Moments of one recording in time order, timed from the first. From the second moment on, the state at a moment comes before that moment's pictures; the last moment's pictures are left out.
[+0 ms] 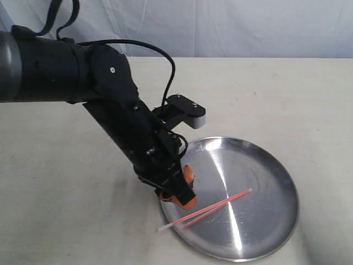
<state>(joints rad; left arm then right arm) -0.78 1.76 -1.13 -0.57 0.85 0.59 0.00 0.00 0.00 0.66 0.09 0.07</state>
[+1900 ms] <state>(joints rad) -0.88 1.96 -1.20 -0.40 0.83 0.55 0.00 0.00 0.00 0.77 0.09 0.08</state>
